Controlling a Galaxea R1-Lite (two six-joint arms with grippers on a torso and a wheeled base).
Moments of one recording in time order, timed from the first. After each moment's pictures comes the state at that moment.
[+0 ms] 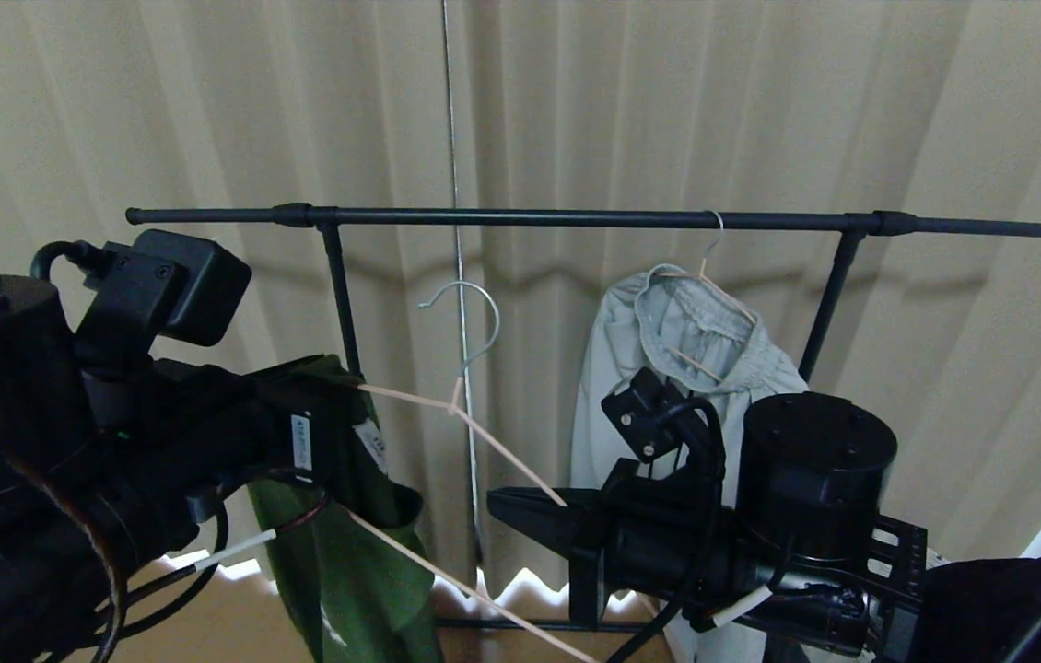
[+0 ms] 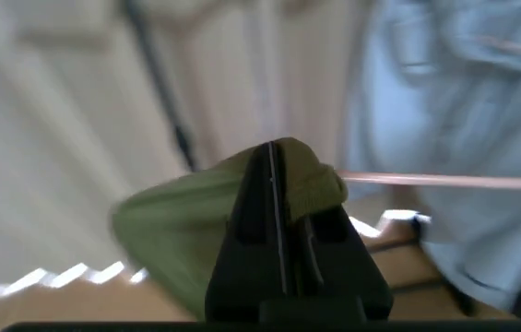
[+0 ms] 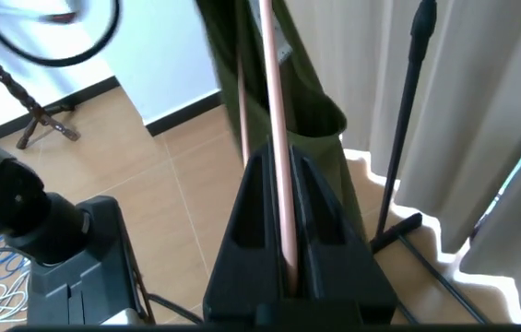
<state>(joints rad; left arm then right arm) -0.70 1.36 -0.64 -0.52 0.44 0.04 0.86 1.85 -0.66 -0.99 0.24 0.30</state>
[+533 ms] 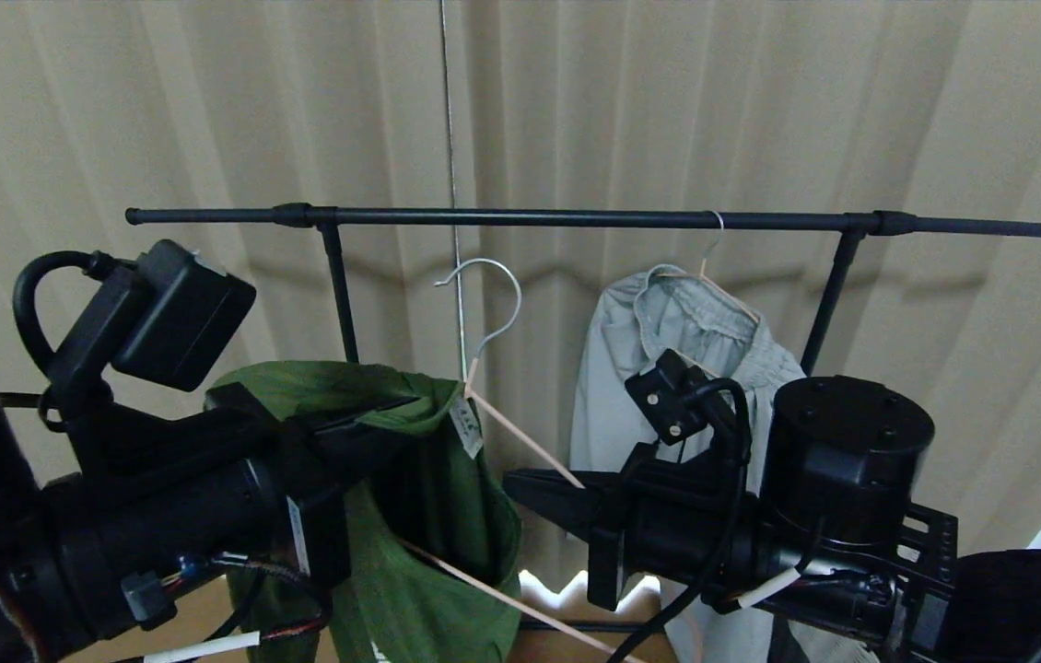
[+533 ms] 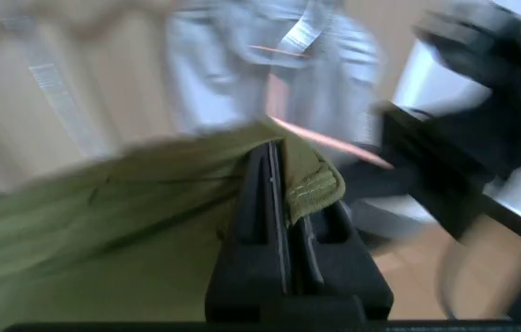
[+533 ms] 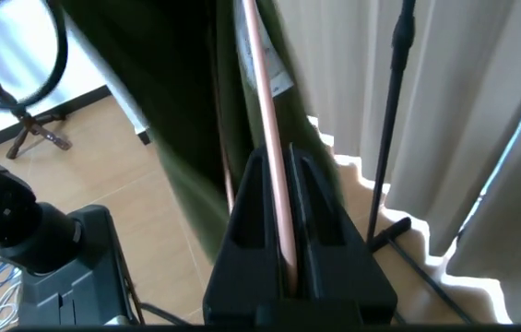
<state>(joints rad) -0.77 1.29 -0.61 -0.52 0.02 -0.02 0.83 1.81 -0.65 -0.98 0.24 0.29</state>
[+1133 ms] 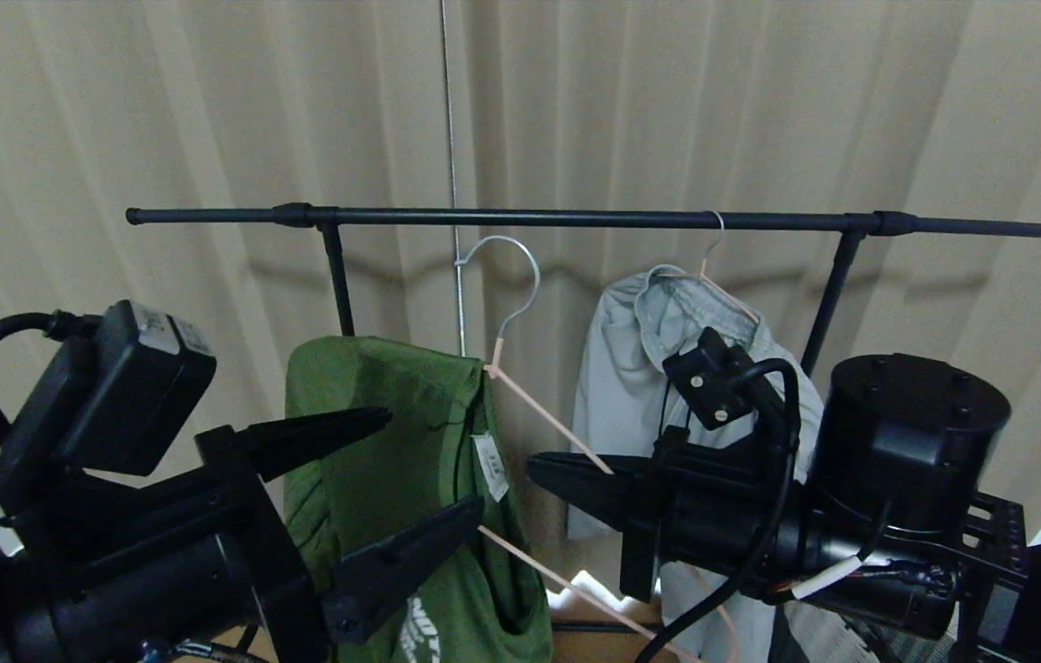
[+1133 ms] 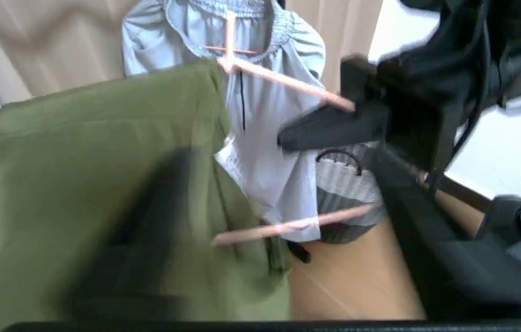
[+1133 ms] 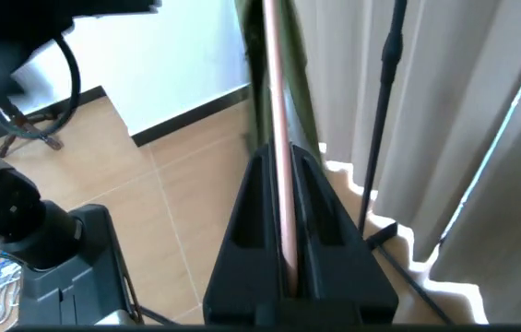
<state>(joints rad) -0.80 1.25 -0.48 -0.65 -0.03 0.02 0.81 1.72 -0.64 -0.92 0.24 0.24</state>
